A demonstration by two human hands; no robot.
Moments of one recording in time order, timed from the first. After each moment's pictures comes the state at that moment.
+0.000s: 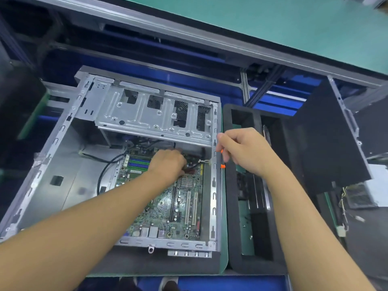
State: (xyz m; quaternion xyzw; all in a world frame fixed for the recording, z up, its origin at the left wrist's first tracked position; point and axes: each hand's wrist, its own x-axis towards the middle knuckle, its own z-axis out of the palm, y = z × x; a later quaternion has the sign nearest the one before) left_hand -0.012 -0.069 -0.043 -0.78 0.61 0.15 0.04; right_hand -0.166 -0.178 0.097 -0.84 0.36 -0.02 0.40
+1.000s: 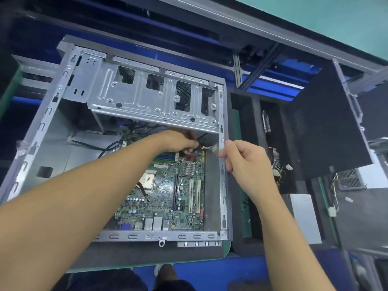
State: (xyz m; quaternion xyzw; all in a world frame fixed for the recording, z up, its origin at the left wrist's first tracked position) left_hand 0.024 -0.105 -0.068 -0.73 0.41 0.53 -0.16; right_hand -0.182 -0.118 0.054 -0.76 0.47 -0.16 0.42
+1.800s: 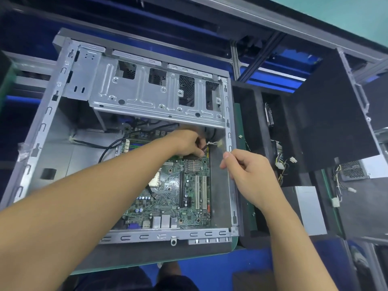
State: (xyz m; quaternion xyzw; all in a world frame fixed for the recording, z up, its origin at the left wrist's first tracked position) left_hand 0.012 -0.110 -0.074 -0.70 0.56 0.43 -0.11; right_hand -0.194 -0.101 0.043 -0.81 0.45 -0.08 0.38
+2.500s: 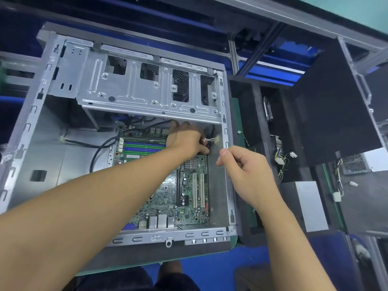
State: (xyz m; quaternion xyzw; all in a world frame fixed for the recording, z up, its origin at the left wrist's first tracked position) left_hand -0.022 -0.115 -0.084 -0.80 0.54 0.24 -0.10; right_hand -0.198 -0.099 0.033 -0.81 0.44 -0.12 0.37
